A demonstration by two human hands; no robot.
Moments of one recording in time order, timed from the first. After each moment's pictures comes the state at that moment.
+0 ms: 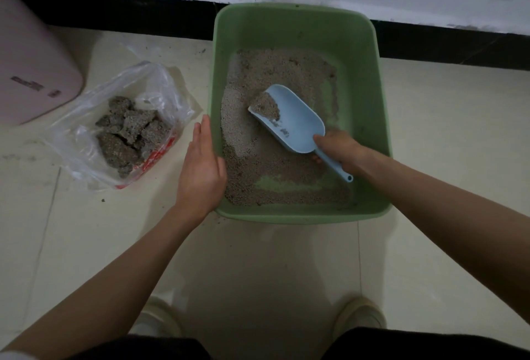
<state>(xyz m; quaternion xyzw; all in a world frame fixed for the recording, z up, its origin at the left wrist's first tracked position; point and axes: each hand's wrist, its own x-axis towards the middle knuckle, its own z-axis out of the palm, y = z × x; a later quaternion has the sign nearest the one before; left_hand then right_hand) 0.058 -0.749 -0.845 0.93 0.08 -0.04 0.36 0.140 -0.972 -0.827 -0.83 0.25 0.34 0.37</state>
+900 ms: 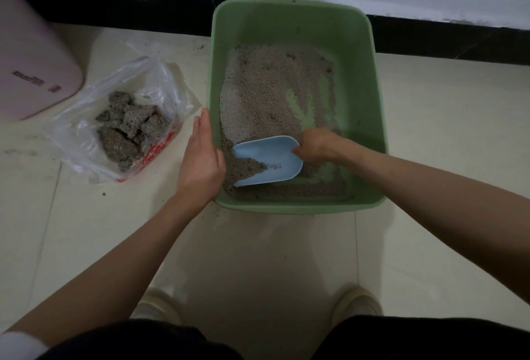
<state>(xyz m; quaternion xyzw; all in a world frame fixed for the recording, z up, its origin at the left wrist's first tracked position) 0.059 -0.747 -0.844 0.93 0.08 -0.06 0.36 0.139 -0.950 -0.822 -0.91 -0.05 0.41 0.05</state>
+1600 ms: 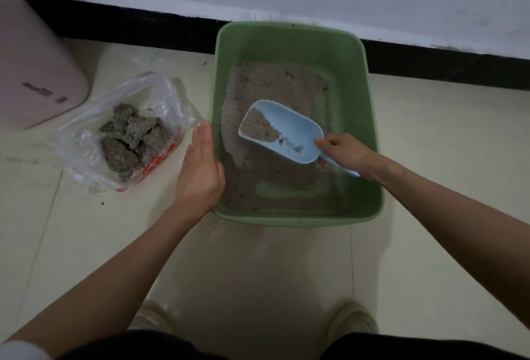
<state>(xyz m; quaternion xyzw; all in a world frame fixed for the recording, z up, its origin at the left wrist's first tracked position) 0.058 -0.746 -0.842 0.95 0.05 -0.04 0.32 0.132 -0.997 -0.795 -0.89 0.04 0.32 0.31</state>
